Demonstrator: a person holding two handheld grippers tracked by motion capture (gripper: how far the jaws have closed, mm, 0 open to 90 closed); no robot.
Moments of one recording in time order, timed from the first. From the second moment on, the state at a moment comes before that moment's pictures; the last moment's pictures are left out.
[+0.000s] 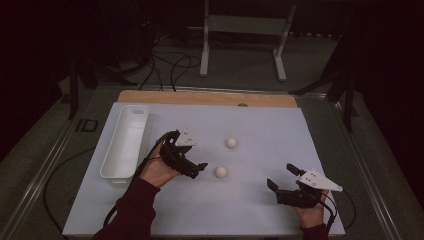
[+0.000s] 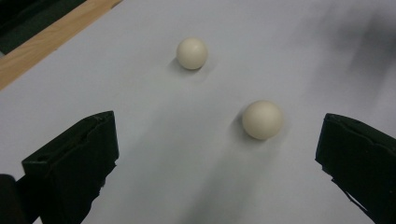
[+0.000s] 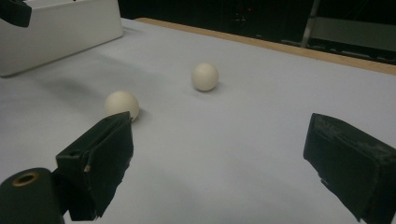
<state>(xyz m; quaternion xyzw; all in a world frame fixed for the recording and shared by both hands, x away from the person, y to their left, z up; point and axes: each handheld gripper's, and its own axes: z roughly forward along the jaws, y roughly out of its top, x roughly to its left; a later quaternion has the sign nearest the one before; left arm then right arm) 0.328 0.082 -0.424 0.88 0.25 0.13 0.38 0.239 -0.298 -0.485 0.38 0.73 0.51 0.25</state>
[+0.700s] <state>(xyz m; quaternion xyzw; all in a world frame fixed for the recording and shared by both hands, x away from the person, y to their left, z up) 0.332 0.055 -0.436 0.89 0.23 0.11 0.37 0.240 -0.299 -0.485 0.38 0.73 0.51 0.25</state>
